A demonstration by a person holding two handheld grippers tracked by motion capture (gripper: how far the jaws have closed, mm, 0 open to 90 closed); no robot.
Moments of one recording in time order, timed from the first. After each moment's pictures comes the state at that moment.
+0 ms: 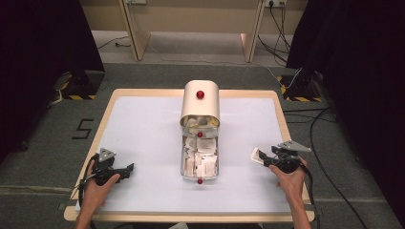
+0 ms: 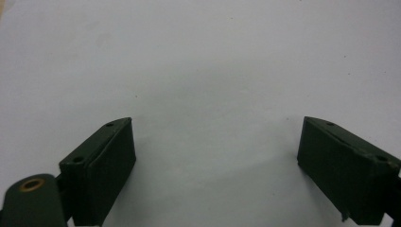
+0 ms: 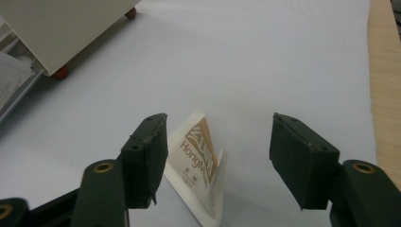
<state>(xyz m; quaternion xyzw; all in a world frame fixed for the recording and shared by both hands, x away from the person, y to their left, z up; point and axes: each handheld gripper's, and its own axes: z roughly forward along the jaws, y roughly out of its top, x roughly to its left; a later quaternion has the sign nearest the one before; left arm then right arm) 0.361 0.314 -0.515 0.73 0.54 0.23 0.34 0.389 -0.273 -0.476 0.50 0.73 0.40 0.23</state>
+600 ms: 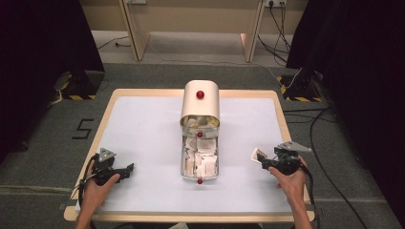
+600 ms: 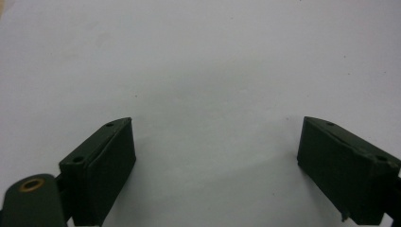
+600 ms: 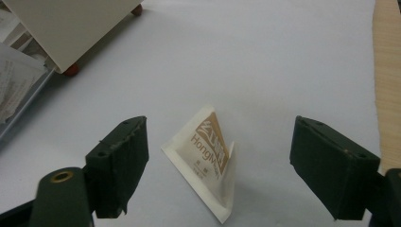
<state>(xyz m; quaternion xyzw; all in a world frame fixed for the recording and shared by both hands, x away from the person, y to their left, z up) 0.361 0.314 -0.515 0.73 0.54 0.23 0.34 0.384 -0.270 -0.471 0.50 0.74 0.40 0.22</state>
